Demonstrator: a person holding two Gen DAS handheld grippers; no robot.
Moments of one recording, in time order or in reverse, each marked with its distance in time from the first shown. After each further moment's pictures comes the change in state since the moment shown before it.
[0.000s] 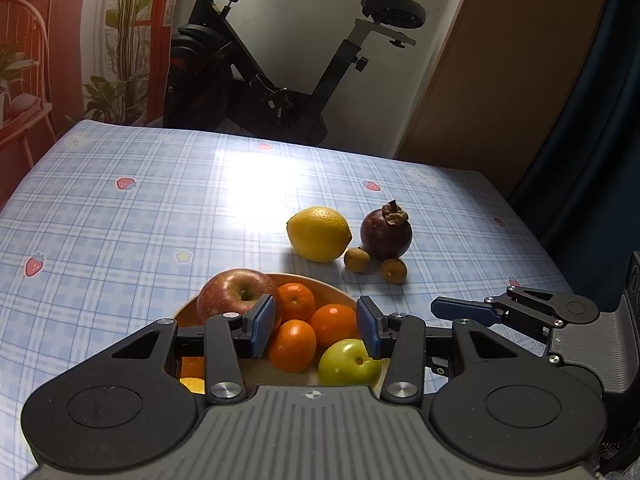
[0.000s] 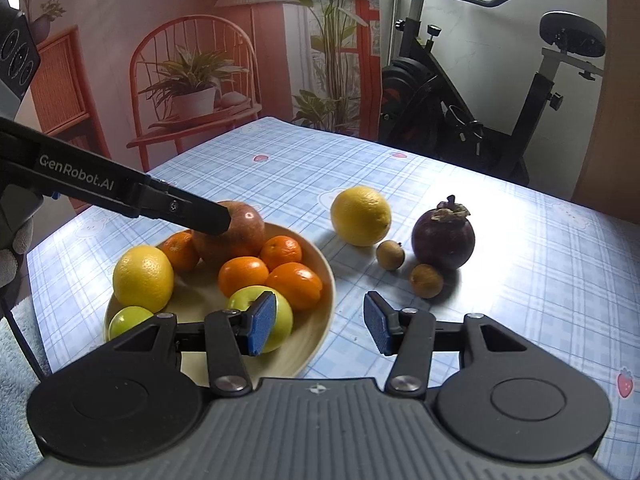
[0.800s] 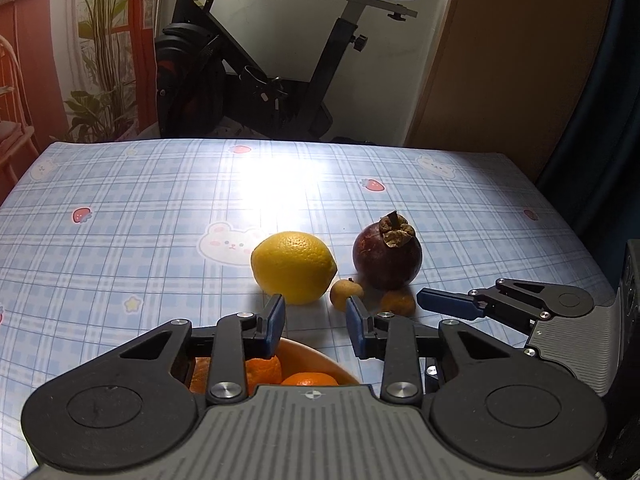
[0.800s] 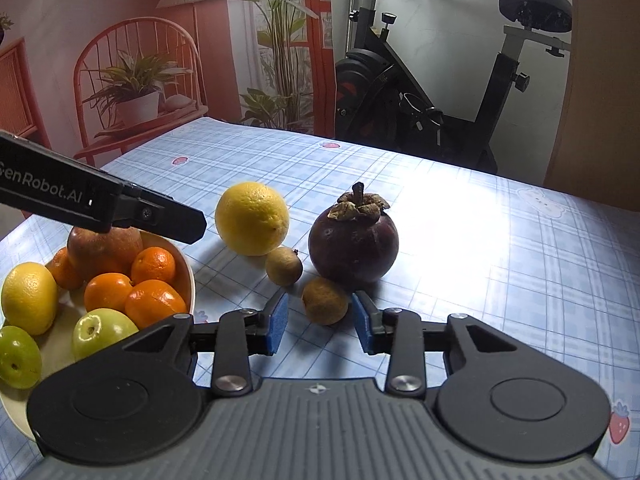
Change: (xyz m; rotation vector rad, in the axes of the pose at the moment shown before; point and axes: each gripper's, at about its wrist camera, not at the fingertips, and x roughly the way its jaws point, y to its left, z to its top) left arm 0.074 -0.035 0.028 0.066 0.052 0.079; right arm 0.061 -0.064 -0.002 0.046 0.005 -0.056
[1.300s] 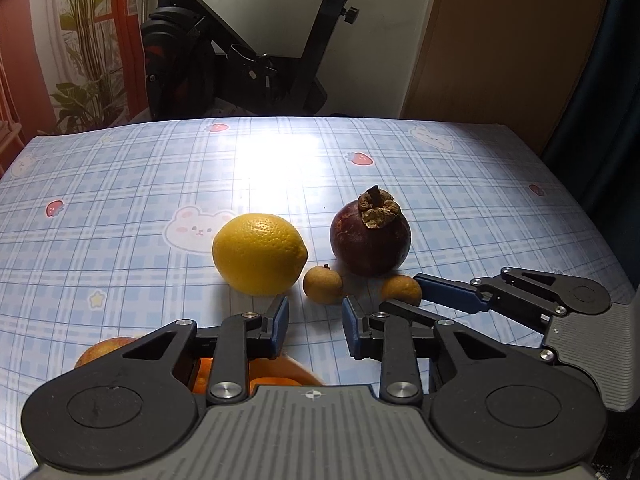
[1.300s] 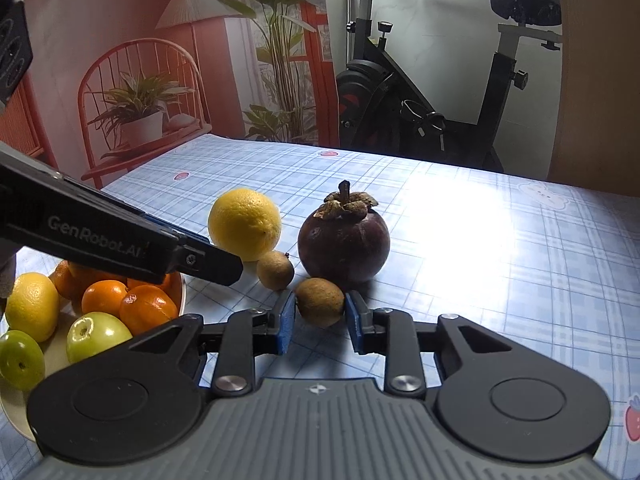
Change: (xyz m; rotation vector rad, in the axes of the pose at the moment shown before) left arm 0.025 -0.023 0.003 0.031 0.066 0.017; right arm -0.014 -0.015 -0.012 0.043 -0.072 0.024
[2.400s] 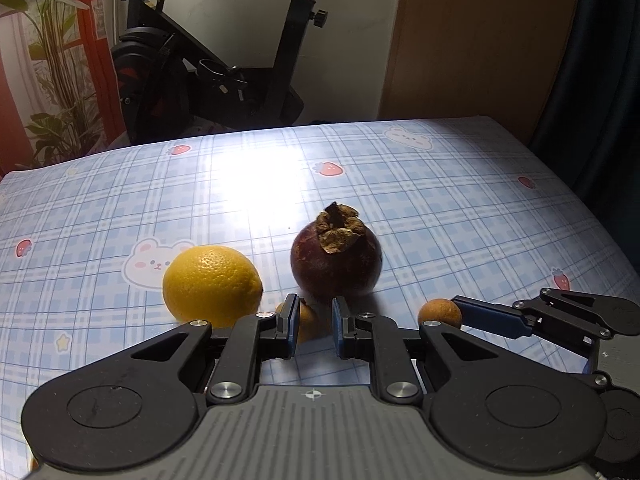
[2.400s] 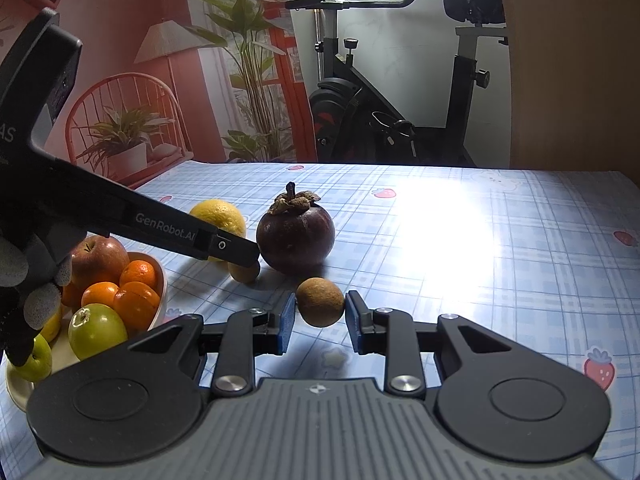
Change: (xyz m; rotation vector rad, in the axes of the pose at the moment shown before) left arm 0.015 -0.021 0.010 0.105 -0.025 -0.033; right arm -0.033 -0.022 -0.016 0.095 -0.053 -0.017
